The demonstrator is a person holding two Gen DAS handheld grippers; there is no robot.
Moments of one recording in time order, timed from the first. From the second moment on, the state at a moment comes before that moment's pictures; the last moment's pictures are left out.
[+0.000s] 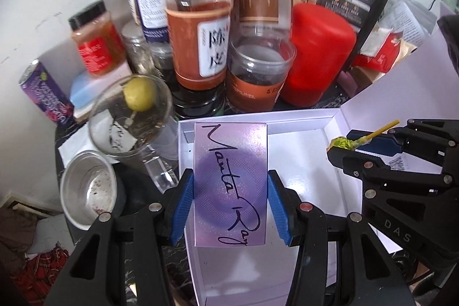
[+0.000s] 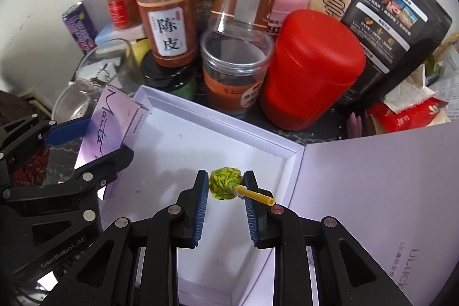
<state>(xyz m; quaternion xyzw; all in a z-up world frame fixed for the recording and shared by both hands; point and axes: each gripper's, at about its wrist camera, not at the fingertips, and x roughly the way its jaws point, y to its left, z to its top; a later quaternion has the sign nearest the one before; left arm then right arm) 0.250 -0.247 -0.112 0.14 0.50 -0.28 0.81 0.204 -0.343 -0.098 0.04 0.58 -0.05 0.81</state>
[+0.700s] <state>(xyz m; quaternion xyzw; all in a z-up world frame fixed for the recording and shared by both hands) 0.273 -0.271 -0.165 0.16 0.55 -0.27 0.78 0.221 -0.354 -0.154 0.06 0.62 -0.08 0.78</state>
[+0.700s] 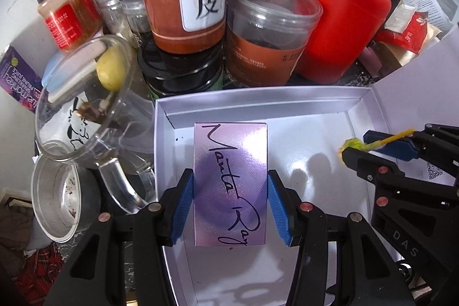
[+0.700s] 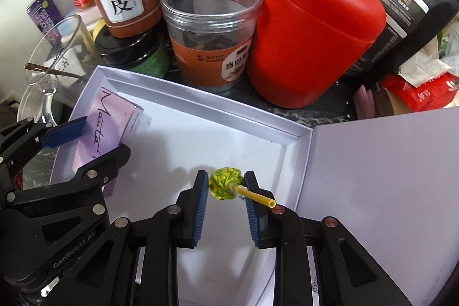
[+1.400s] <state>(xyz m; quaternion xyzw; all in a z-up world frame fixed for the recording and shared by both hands) 0.260 -0.256 -0.116 0.15 0.53 -0.25 0.79 0.199 -0.362 -0.108 0.07 0.60 -0.10 0.79</state>
